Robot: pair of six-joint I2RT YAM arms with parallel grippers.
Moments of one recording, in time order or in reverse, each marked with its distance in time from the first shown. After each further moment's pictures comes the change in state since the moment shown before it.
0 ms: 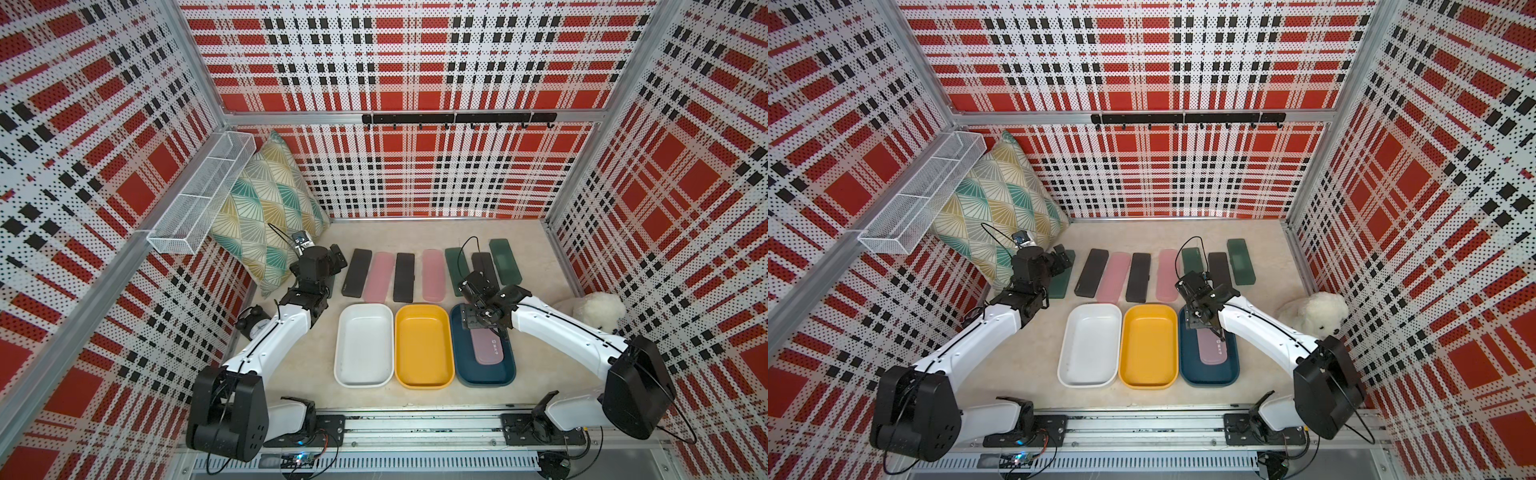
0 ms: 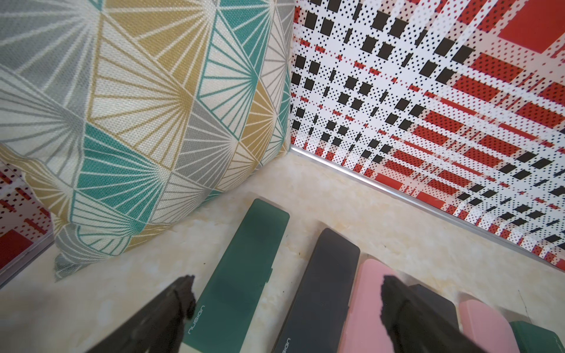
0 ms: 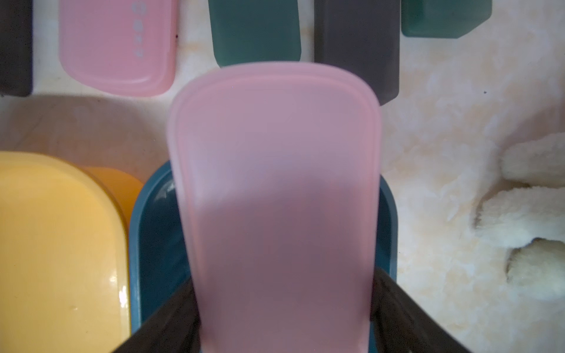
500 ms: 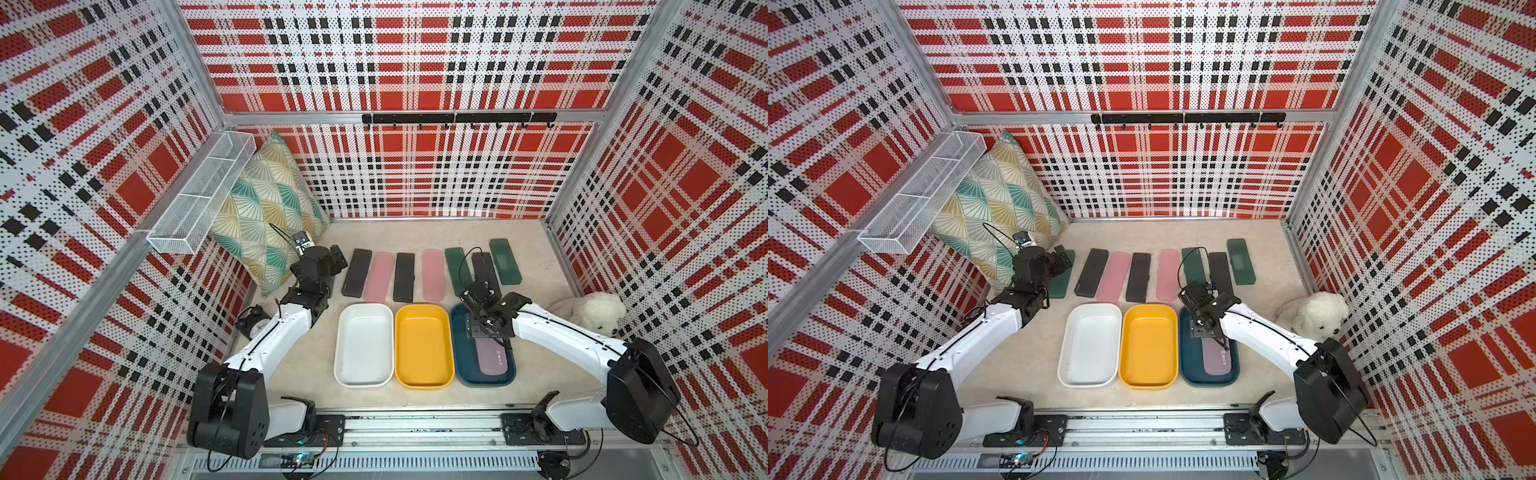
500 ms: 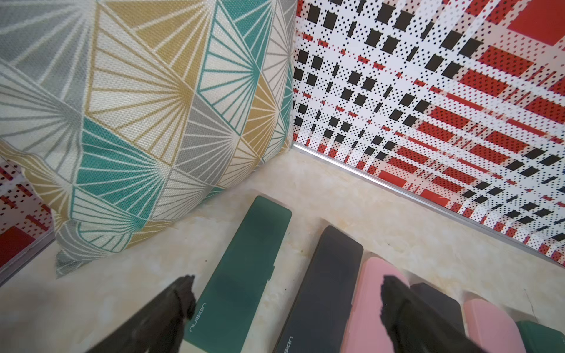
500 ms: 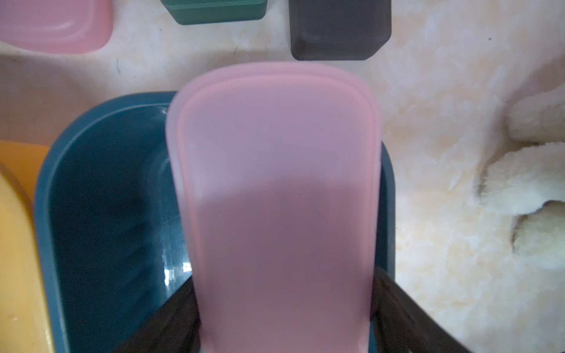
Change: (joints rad) left arm 0.000 0.010 0.000 -0.003 -0.002 -0.004; right arm 0.007 -0.018 -0.084 0.010 0.012 0.053
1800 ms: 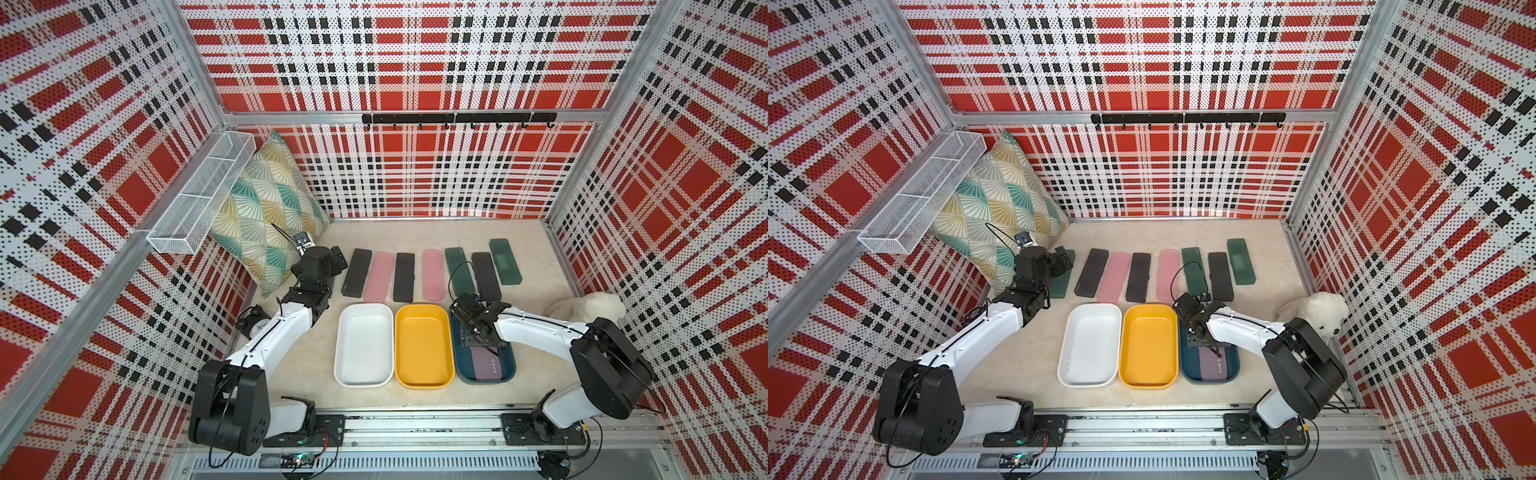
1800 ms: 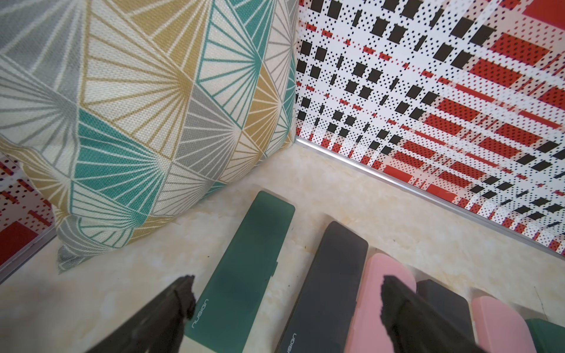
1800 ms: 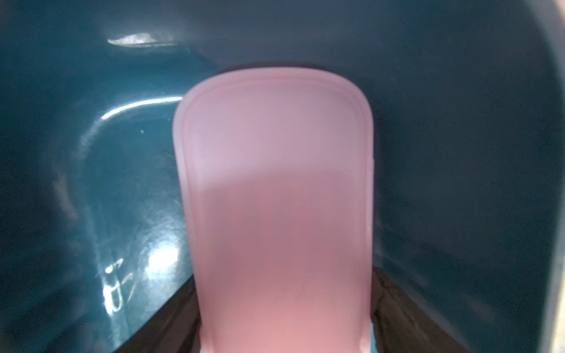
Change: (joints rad) left arm 0.002 0.019 0.002 -0.008 -0.004 0.001; right arm 0.035 0.154 -0.101 0.163 0.005 0.053
